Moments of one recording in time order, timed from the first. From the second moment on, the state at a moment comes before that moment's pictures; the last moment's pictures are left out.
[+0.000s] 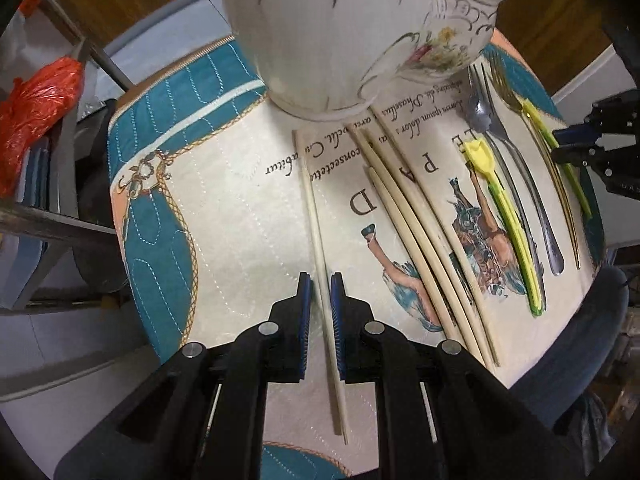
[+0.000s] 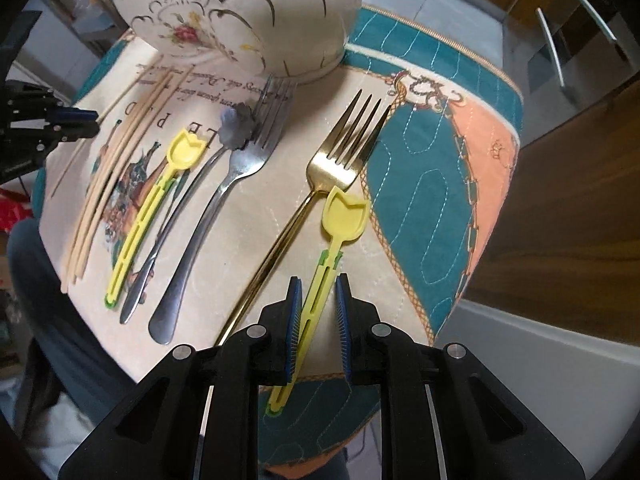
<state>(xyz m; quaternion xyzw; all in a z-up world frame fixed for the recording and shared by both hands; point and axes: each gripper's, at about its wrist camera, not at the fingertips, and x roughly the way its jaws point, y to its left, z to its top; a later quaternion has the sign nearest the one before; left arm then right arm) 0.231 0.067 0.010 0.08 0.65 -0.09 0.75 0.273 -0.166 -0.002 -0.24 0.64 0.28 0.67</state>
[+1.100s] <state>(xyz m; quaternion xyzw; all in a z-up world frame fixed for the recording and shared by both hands) 0.143 0.132 0.120 -0.10 0.21 -0.09 0.97 0.274 -0.209 0.093 0.05 0.32 0.36 0.87</state>
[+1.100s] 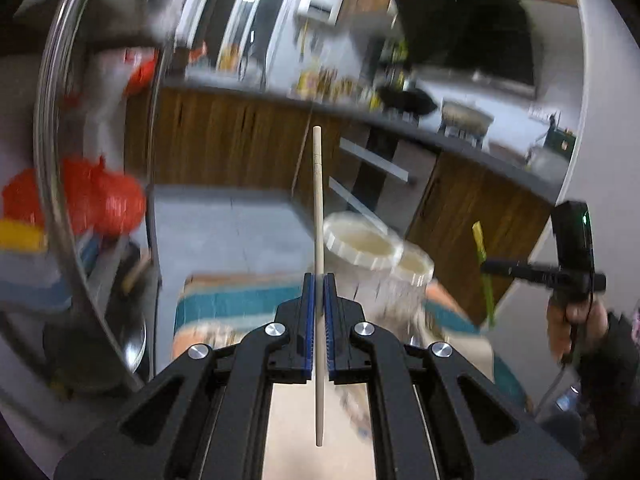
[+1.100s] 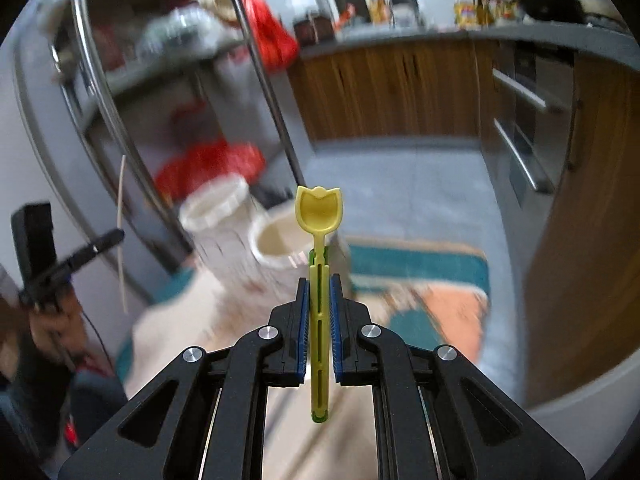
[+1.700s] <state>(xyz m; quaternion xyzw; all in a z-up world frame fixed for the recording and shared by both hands) 0.219 0.080 0.156 -0.08 0.06 -0.10 0.99 0.313 -0.168 0.101 0.10 0.18 0.36 0.91</state>
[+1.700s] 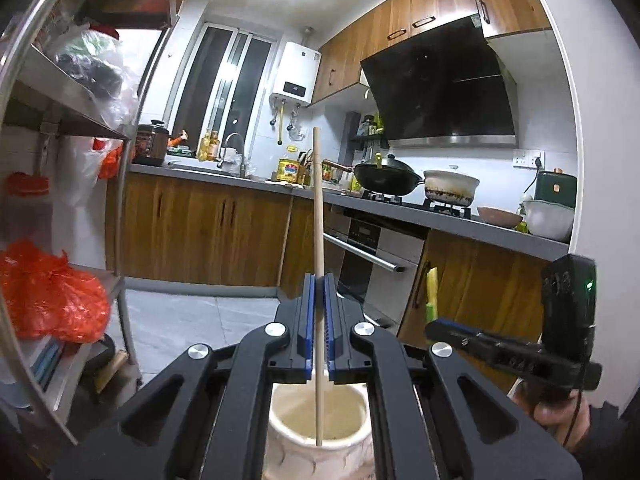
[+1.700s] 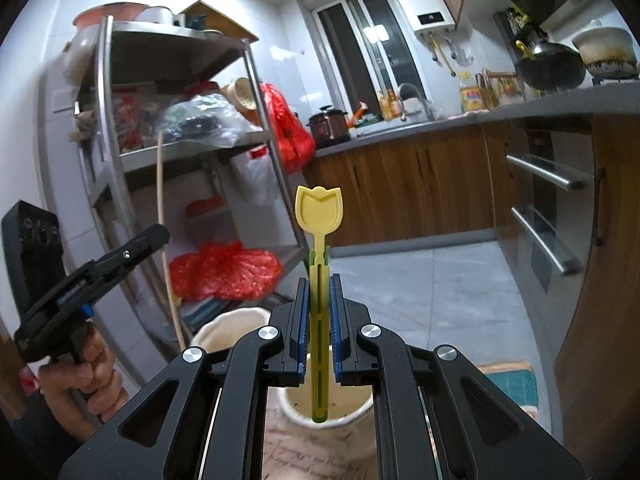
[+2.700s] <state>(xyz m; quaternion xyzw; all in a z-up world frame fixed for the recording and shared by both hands) 0.259 0.054 0.100 -0.04 0.25 -0.07 0.96 0.319 -0.128 0.052 0.01 0.30 0.32 0.90</state>
